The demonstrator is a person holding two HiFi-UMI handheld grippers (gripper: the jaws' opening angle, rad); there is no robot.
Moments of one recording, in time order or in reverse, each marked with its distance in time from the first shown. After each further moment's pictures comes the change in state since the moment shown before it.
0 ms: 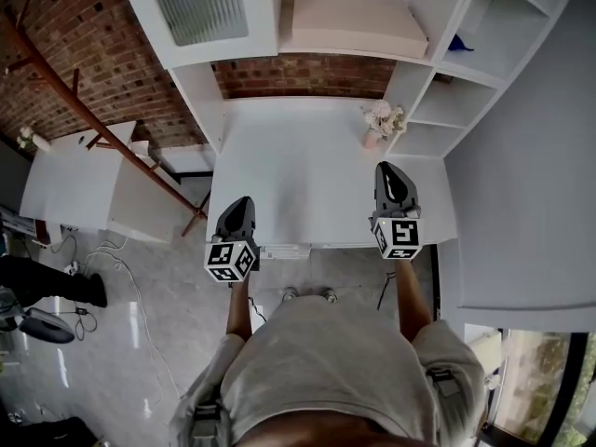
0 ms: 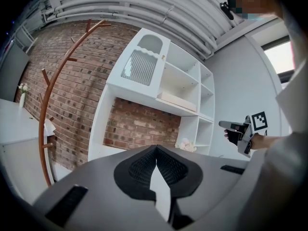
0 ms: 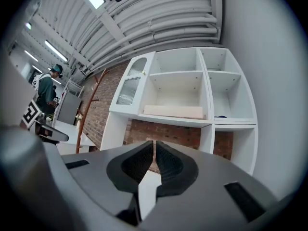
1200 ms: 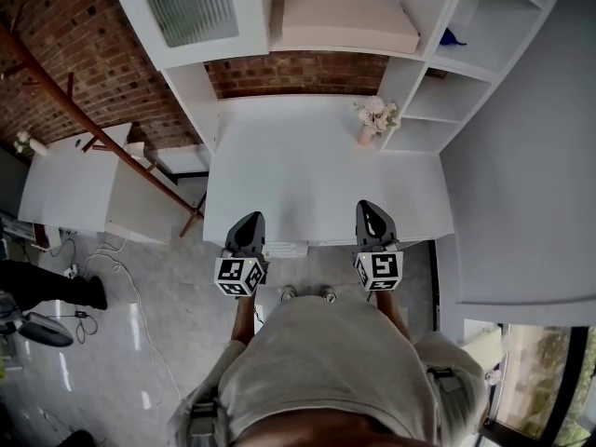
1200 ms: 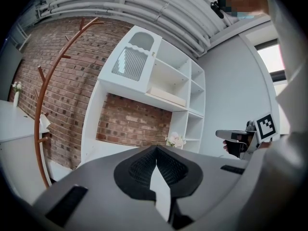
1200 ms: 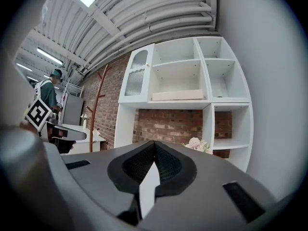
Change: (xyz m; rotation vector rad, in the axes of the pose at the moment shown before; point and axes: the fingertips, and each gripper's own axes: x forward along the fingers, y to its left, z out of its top) left arm -0.018 -0.047 -0.030 0.023 0.035 -0.069; right arm -0.065 0.054 -0.060 0.090 0.128 0.038
